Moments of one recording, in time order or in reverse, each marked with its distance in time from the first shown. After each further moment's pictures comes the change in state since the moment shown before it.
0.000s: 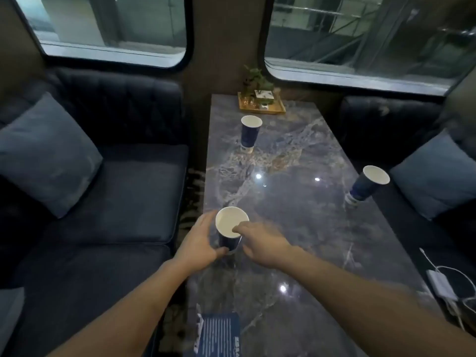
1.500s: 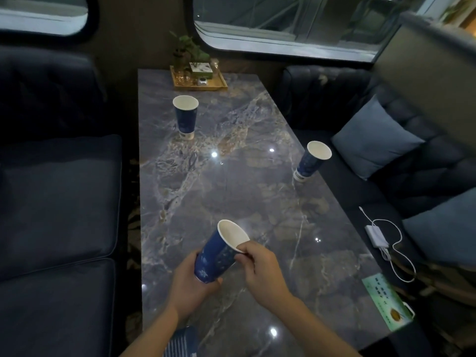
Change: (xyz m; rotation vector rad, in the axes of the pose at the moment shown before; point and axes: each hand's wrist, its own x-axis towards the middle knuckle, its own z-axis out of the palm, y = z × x) left_hand -0.009 -0.001 0.127 -0.266 -0.080 -0.253; right_hand -0.083 0.054 0.057 0.737 0.626 0.370
